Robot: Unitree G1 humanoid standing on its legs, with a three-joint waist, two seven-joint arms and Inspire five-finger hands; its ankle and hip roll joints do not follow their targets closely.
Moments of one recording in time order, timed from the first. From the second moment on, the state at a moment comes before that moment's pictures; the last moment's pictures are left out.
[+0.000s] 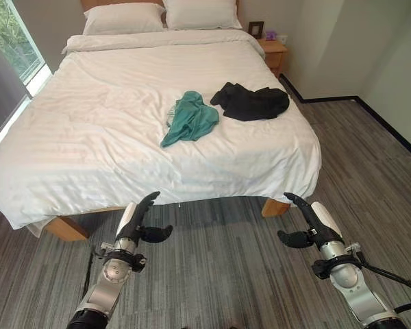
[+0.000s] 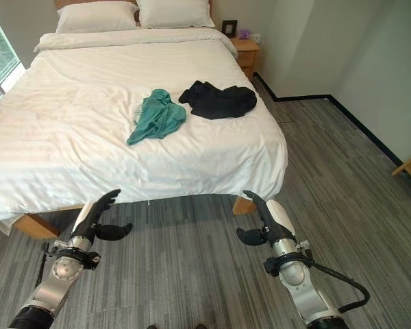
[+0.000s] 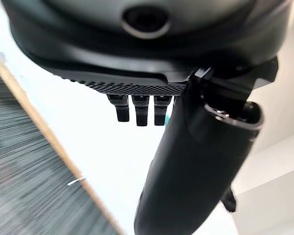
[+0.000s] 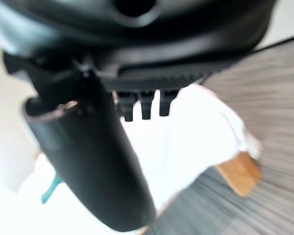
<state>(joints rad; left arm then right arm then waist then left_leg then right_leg) -0.02 0.43 -0.13 0.27 0.08 -0.16 0.16 0.08 -0.61 0.10 0.09 -0.26 -0.14 -0.14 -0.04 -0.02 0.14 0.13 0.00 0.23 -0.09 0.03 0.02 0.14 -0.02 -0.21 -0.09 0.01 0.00</state>
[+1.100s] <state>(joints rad) 0.08 0.39 -0.14 0.13 0.03 -0.20 0.16 0.05 -0.67 0.10 -0.09 -0.28 -0.20 -0.10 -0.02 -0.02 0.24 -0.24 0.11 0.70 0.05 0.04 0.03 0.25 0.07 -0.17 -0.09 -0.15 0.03</state>
